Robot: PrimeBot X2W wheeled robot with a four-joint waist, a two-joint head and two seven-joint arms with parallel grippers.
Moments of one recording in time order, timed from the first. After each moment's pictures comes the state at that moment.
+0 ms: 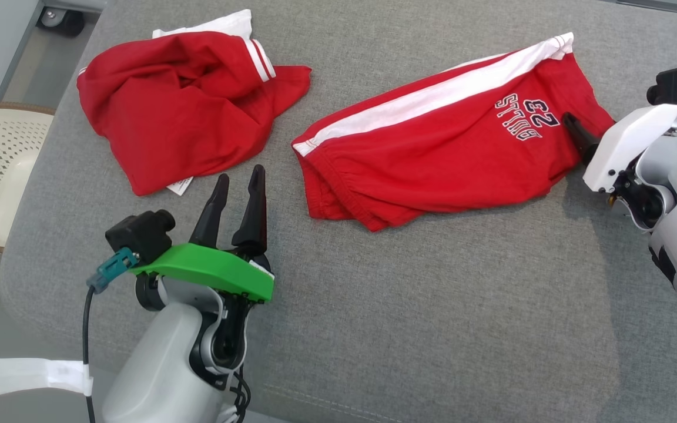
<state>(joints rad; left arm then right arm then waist) -0.37 0.03 -0.45 0.29 -0.90 0.07 -0.25 -0.87 -0.34 0.65 1.05 0.86 0.11 0.06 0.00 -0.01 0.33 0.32</state>
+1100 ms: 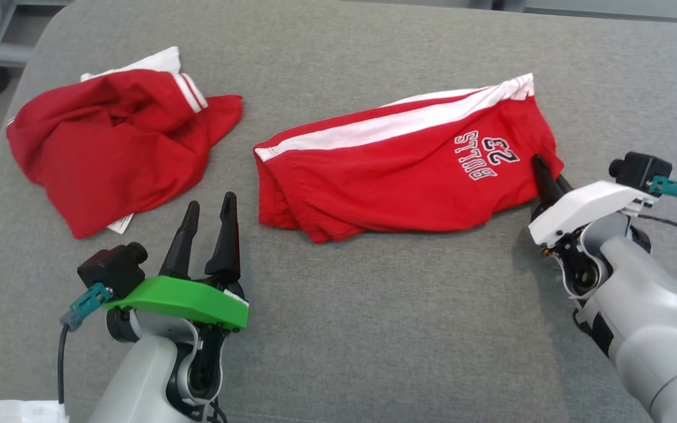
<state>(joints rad) -0.26 0.06 -0.38 0.21 -0.84 0.07 -0.25 -0.65 -0.20 0.55 0.96 1.00 0.12 -0.25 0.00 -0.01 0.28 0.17</state>
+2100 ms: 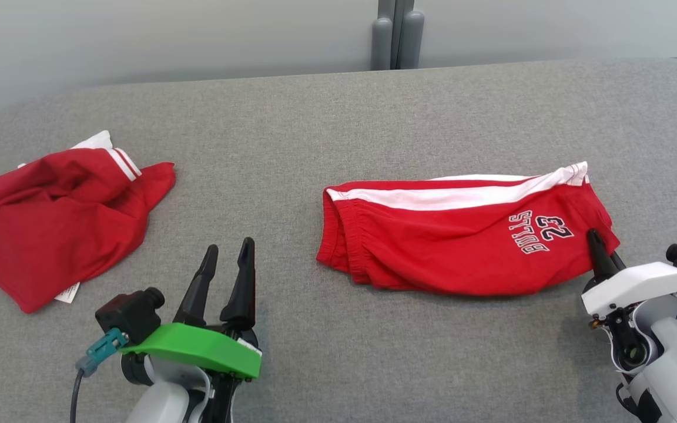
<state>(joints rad) -0.12 0.08 -0.42 0.11 -0.83 0.07 -0.25 -0.35 -0.28 0.36 0.79 1.01 0.12 -0.25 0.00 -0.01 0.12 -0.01</state>
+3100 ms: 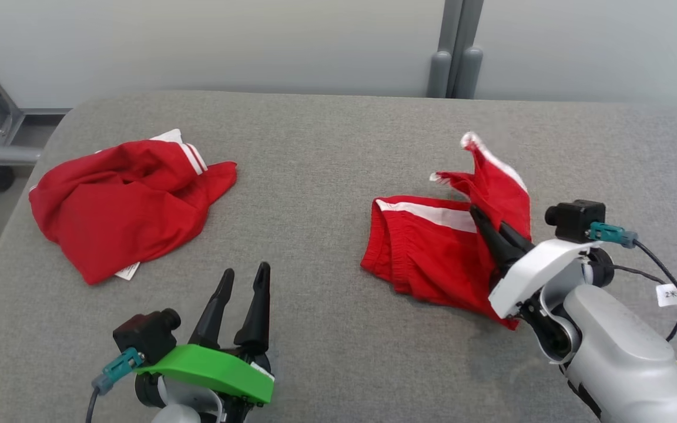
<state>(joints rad) -0.06 0.08 -0.45 0.09 -0.83 0.08 -0.24 -0.42 -0.24 0.63 0.58 0.75 0.12 -0.22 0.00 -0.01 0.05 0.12</state>
